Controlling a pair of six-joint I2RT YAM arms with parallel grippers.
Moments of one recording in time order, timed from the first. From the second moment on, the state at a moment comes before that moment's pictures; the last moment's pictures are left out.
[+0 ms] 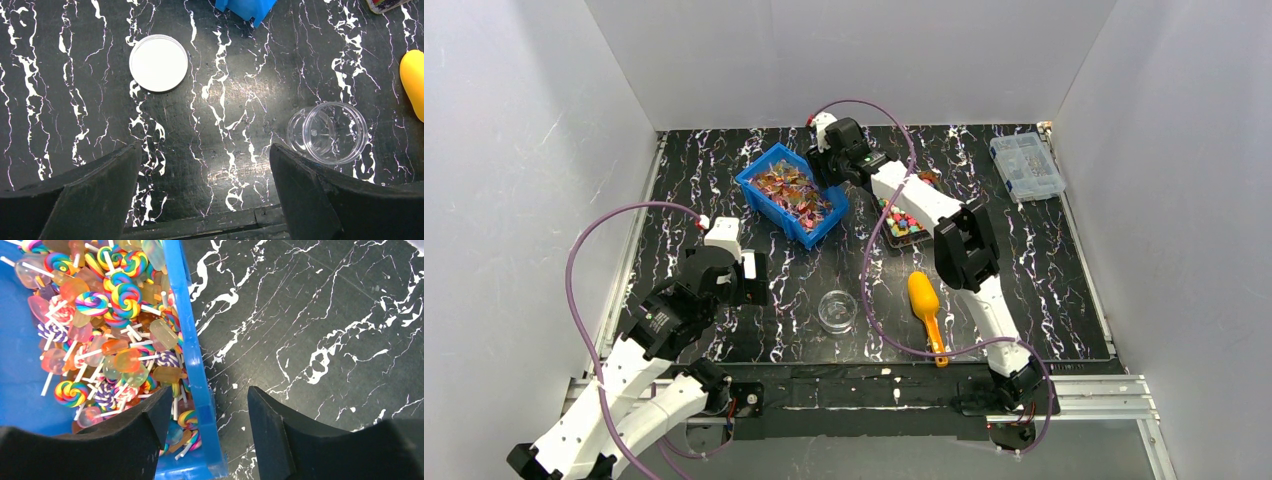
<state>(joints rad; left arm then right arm) -0.61 0.65 0.84 -0.89 -0.36 -0.34 0.70 2.34 2.14 -0.41 -0.02 0.01</state>
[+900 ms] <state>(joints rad) -0.61 0.65 0.84 -0.90 -0.37 -0.34 0.70 2.11 1.72 -0.26 0.00 0.03</state>
